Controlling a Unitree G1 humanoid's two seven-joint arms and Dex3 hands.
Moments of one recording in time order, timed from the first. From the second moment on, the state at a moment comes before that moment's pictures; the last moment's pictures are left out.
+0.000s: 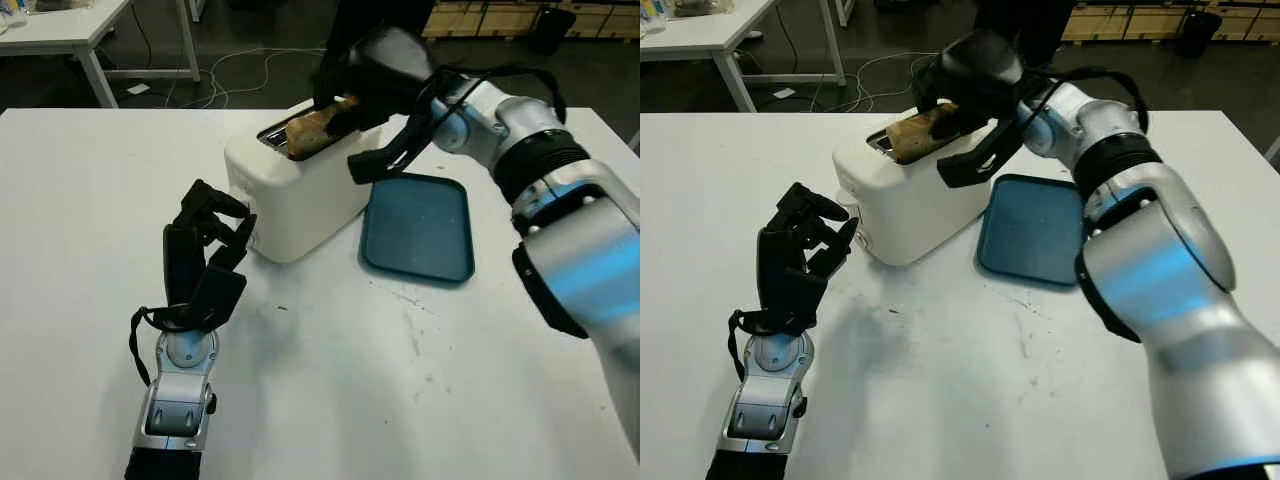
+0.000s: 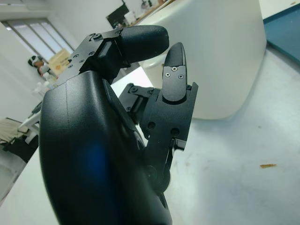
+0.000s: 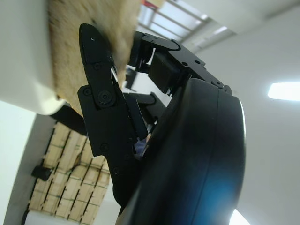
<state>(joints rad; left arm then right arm) -0.07 -0.01 -0.02 -0.11 0.25 -0.11 0.23 -1.41 -0.32 0.64 1.35 -0.85 -0.63 -0.22</state>
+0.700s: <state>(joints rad) -0.07 -0.02 -0.03 -0.11 0.25 -0.11 0.23 -1.38 -0.31 0.64 1.37 -0.86 -0.44 -0.29</state>
